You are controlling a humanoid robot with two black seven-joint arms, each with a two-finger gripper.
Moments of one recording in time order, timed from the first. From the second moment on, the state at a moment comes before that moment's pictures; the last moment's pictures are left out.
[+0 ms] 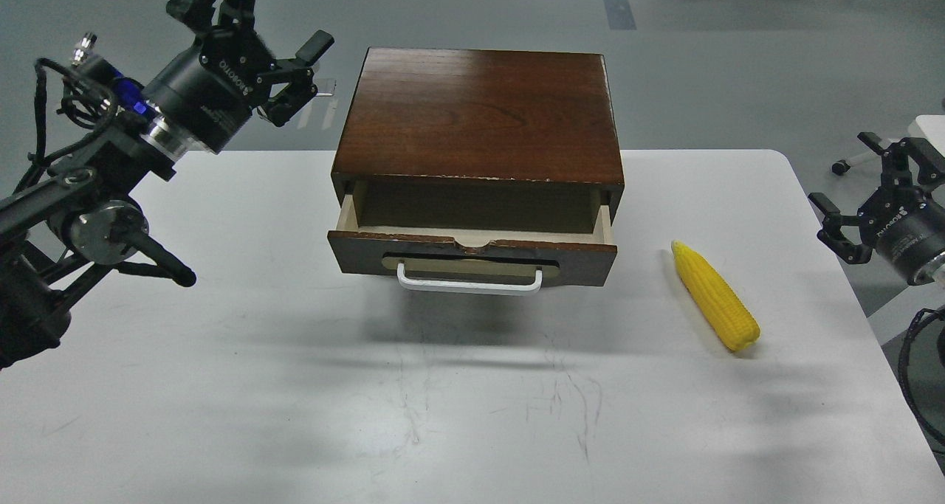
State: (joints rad) left arm -0.72 0.65 -0.71 -1.27 0.29 -0.23 -0.49; right arm 0.61 -0.84 0.36 0.84 -0.03 0.49 0.49
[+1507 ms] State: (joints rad) left arm -0.64 0.59 -0.86 -1.22 0.29 -0.23 -0.49; right arm 1.02 -0.68 -0.10 0.83 -1.61 0.49 0.49
